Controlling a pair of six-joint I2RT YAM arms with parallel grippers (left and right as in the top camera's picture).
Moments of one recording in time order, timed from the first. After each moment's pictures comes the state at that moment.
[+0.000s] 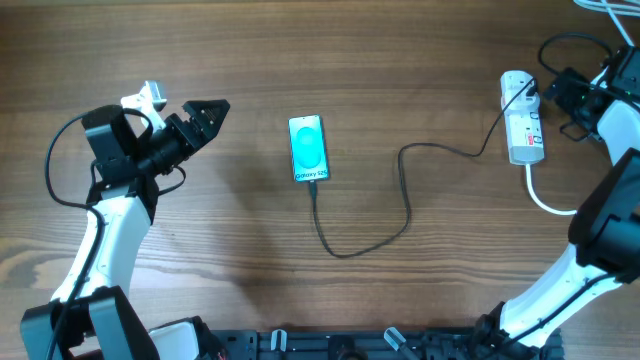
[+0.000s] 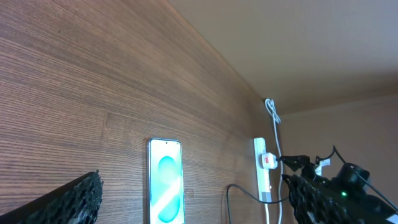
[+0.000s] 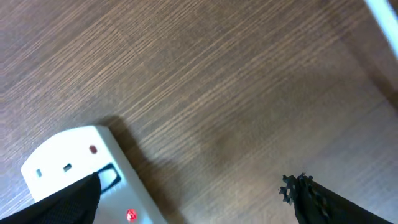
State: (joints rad) left arm 0.24 1.43 0.75 0.09 0.81 -0.62; right arm -0.46 2.03 1.43 -0.36 -0.04 0.26
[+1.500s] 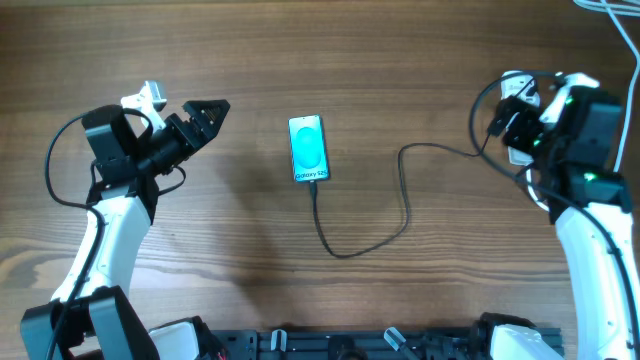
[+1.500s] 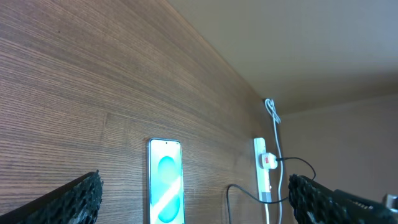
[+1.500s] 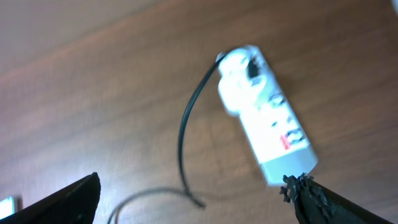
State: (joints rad) left arm 0.24 1.43 0.75 0.09 0.81 -0.62; right arm -0.16 1.24 0.94 -0.44 -0.03 0.25
